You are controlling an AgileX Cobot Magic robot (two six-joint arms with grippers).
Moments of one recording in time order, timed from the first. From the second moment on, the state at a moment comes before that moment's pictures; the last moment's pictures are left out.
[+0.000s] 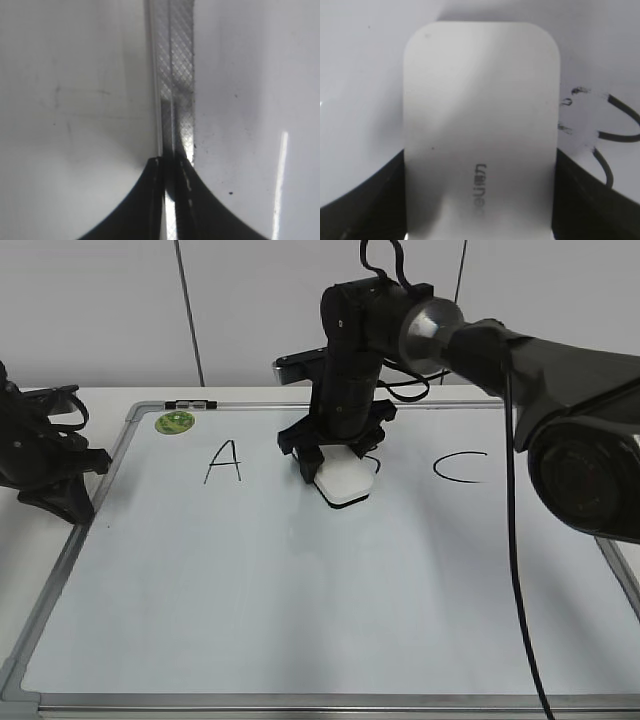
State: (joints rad) left arm -0.01 2.11 -1.40 -0.26 0.86 0.16; right arm 0.48 2.57 -2.37 0.03 1.22 -0.03
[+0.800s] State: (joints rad) left arm -0.01 2.11 -1.40 -0.26 0.85 0.16; right arm 0.37 2.57 -2.37 0.05 1.22 -0.02
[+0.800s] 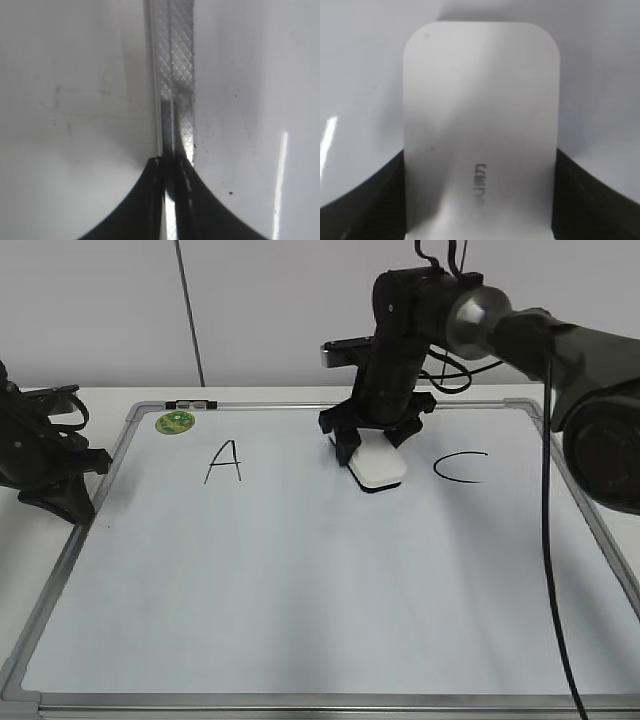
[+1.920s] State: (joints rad) left arm -0.01 2.11 -1.40 -0.25 0.86 0.16; right arm 0.45 2.57 -2.37 0.05 1.22 -0.01
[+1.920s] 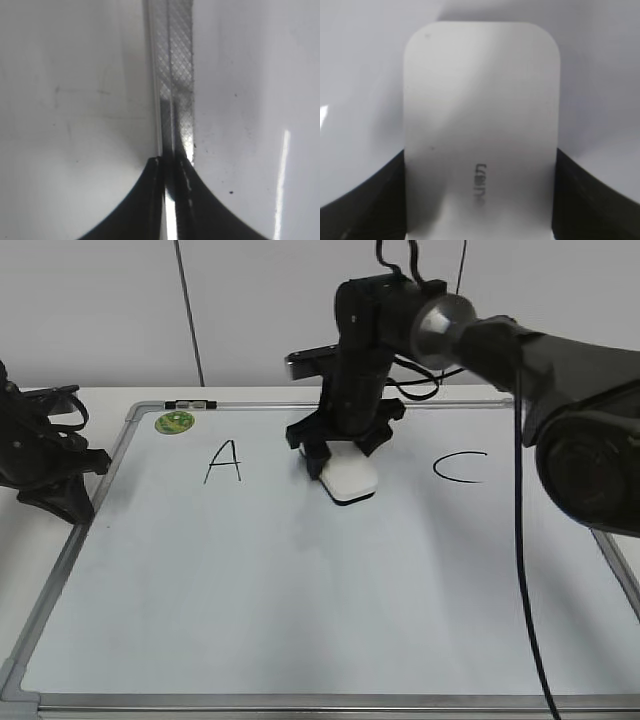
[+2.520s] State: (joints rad) left arm -0.01 2.11 -1.40 -0.25 0.87 0.16; right arm 0.48 2.53 -2.43 0.08 1.24 -0.02
